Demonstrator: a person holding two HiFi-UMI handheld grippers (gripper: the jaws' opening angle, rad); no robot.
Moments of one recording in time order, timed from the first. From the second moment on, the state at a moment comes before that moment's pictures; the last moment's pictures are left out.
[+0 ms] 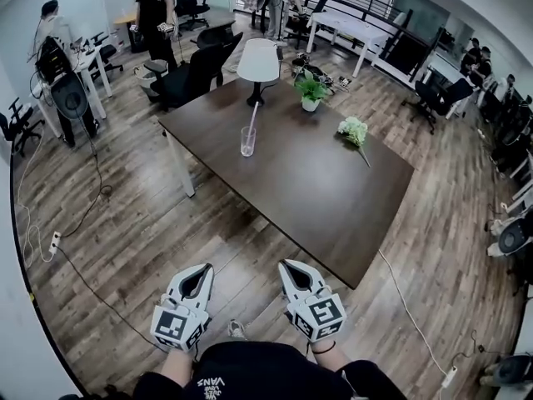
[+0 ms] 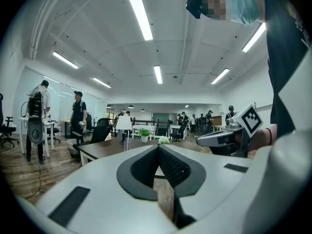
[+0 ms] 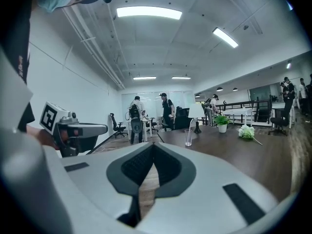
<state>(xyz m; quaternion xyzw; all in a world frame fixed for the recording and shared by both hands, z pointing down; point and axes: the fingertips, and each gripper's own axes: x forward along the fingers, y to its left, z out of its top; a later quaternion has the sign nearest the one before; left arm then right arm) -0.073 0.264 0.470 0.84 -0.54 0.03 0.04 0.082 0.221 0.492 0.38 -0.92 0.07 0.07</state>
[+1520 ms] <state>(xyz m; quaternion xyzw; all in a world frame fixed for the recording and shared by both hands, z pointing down) -0.100 0.059 0.474 0.85 -0.53 0.03 0.04 0.050 0.017 0.499 0.37 -0.92 0.07 0.07</state>
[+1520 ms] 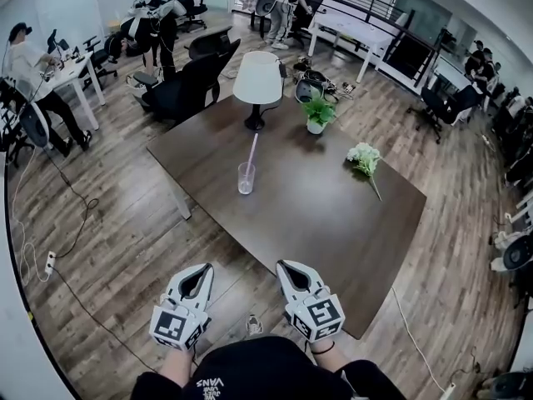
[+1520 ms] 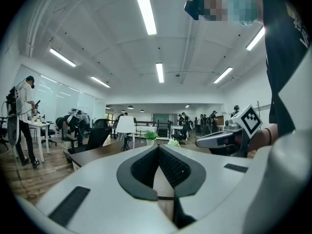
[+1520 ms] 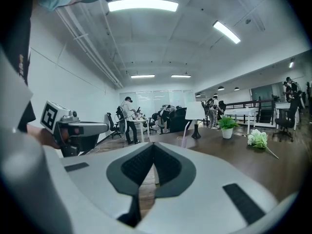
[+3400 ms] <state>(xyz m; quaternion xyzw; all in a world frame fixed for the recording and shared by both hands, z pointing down) -0.170 -0.177 0.490 0.90 -0.43 0.04 0.05 -0.024 -0.179 0.506 0.47 -0.87 0.09 0.07</state>
